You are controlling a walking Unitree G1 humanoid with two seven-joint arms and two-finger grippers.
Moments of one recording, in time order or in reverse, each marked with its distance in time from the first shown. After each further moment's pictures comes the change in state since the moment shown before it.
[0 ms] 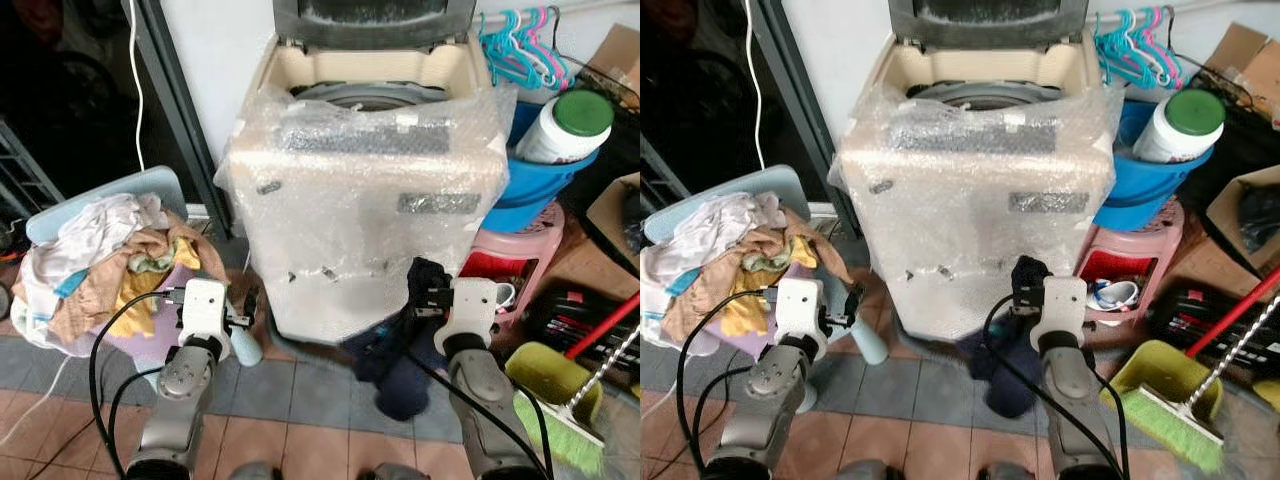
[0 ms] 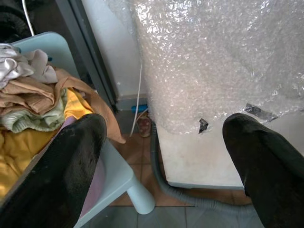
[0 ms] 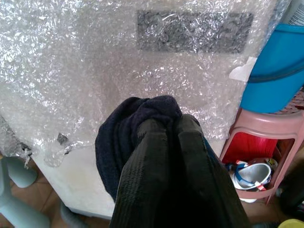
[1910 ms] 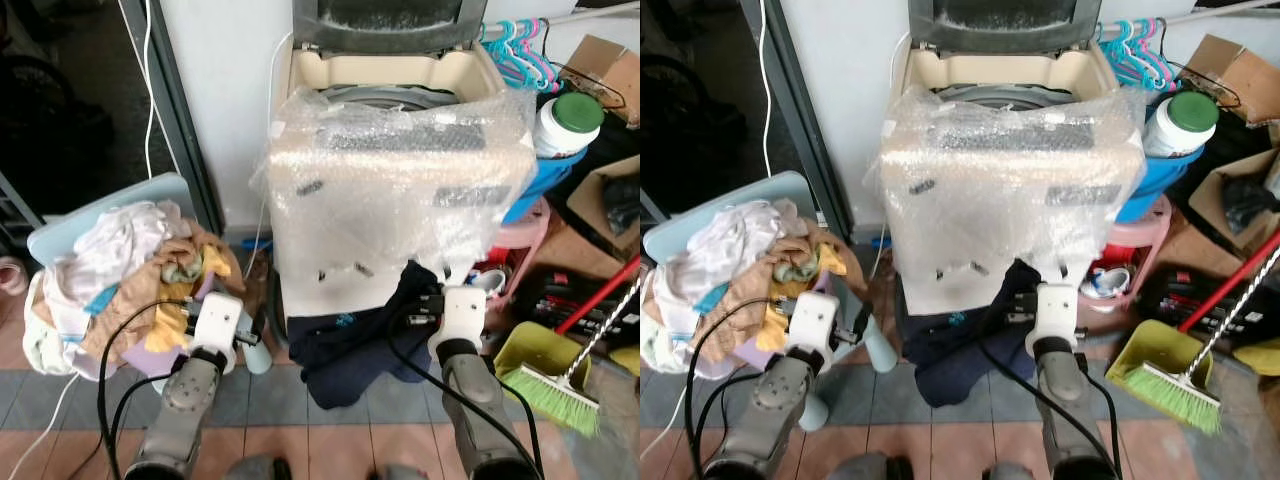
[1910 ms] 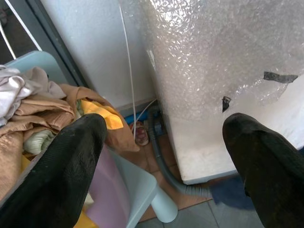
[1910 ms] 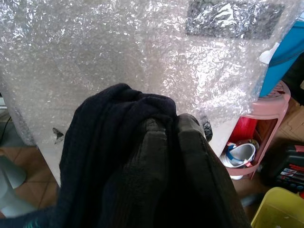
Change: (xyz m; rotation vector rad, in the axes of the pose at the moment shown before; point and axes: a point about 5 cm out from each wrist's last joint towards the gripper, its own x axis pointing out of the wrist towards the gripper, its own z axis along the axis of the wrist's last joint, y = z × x) left arm 0.003 -0.005 -0.010 0.155 -0.021 -0.096; right arm 0.008 -0.002 -0.017 -0.017 0.032 -0.016
